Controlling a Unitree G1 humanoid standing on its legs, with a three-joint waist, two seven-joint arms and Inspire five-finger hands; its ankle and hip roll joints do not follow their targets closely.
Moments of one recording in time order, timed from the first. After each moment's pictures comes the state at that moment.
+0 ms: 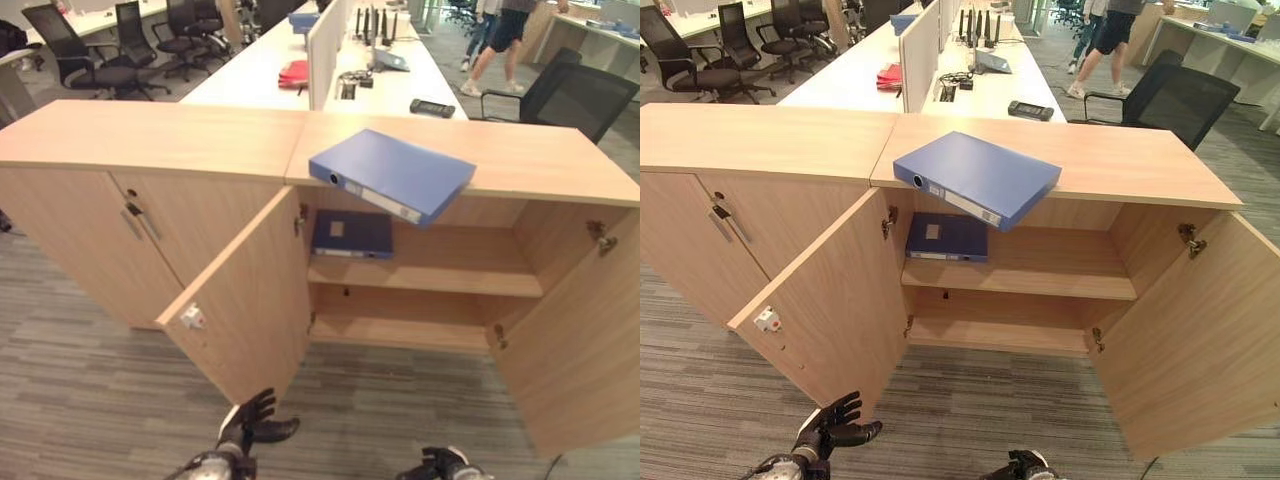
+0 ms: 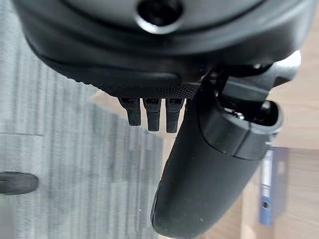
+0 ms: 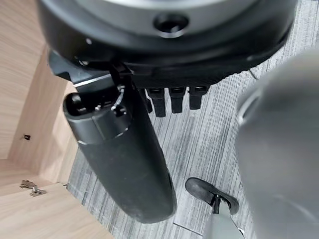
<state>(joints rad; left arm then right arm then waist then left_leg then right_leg) 0.17 0.30 -0.21 0.62 -0.35 -0.02 -0.01 -0.12 -0.15 0.22 1.26 0.09 0.06 -0.05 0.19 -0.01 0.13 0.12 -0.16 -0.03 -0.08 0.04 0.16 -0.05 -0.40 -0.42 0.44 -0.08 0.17</state>
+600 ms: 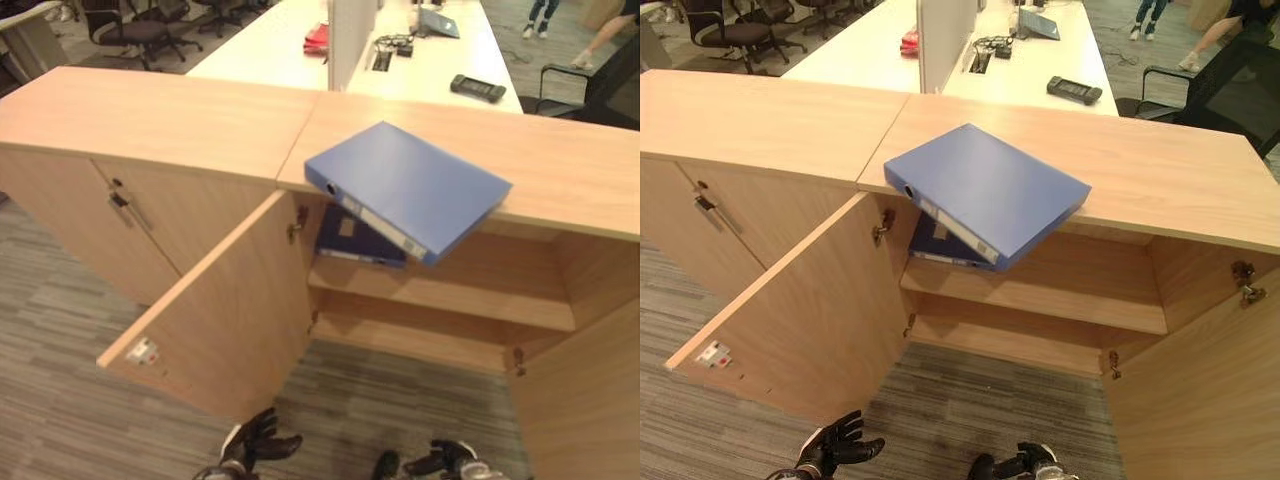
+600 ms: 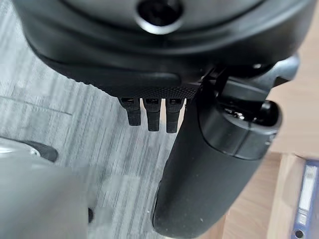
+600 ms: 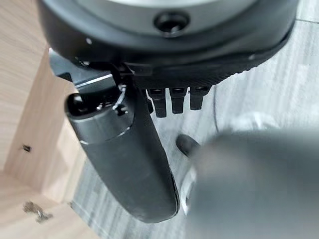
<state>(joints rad) 0.20 0.27 -0.20 0.67 -0.35 0.00 -0.01 -0.12 -0.20 0.22 1.26 0.16 0.05 -0.07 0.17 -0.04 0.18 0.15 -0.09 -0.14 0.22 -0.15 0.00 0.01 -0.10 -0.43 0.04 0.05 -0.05</state>
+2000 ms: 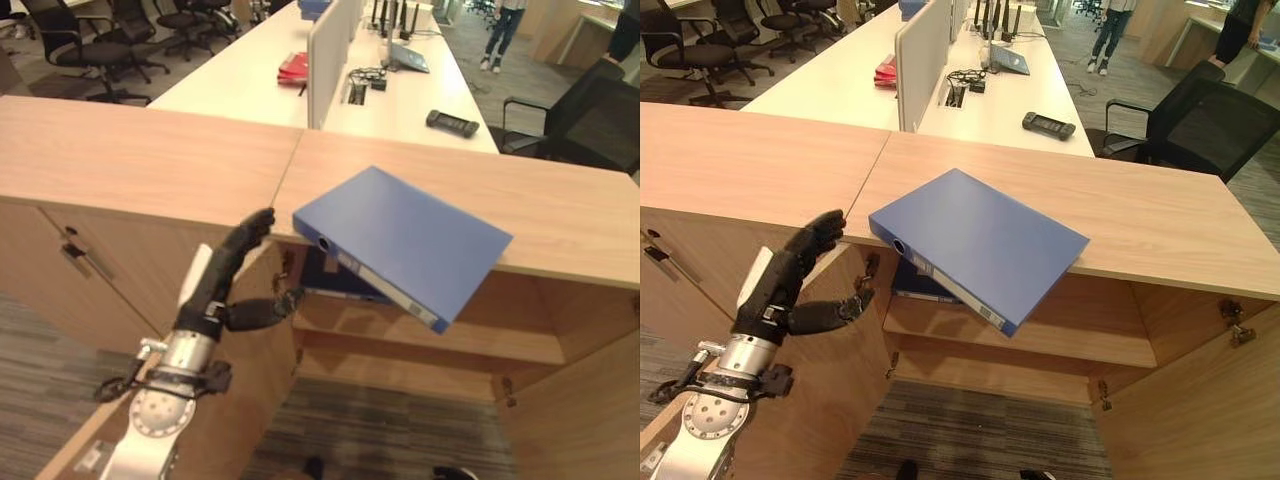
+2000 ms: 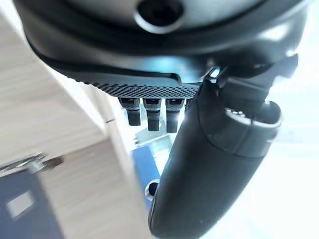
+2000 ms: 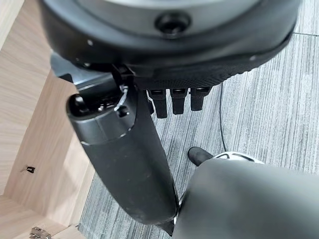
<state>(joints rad) 0.21 0.55 -0.01 -0.39 -0.11 -0.16 0.08 -0.05 -0.16 0.25 1.29 0.13 0.02 -0.07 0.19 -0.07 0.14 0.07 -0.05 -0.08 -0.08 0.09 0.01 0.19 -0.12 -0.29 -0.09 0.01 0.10</state>
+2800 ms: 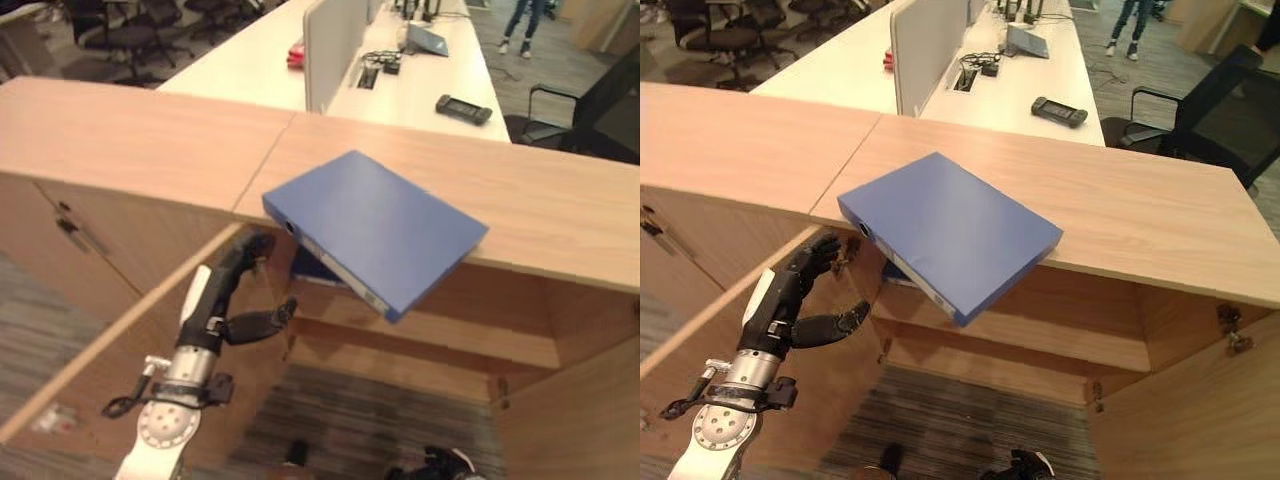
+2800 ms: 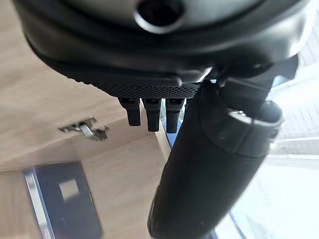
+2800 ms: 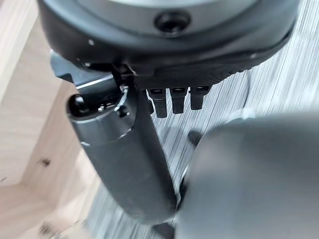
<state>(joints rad) 0.24 0.49 -0.01 -0.32 -0.03 -0.16 0.12 -0.06 -0.19 0.20 1.25 0.16 0.01 -0.08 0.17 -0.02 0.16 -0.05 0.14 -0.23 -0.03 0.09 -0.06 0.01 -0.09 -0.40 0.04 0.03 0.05</state>
